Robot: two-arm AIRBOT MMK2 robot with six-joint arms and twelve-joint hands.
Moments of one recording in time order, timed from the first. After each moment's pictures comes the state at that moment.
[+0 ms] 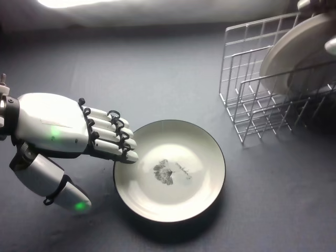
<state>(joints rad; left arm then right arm) 0.52 -0.99 1.37 1.58 -0.78 -0.30 -0.29 -0.81 1.21 -0.38 0.27 -0.24</state>
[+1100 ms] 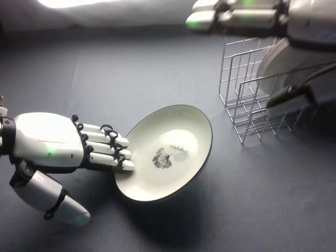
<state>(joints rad) 0.64 -1.01 1.39 1.54 -0.77 -0.29 -0.21 -0.85 1.07 -1.00 0.61 -0.24</state>
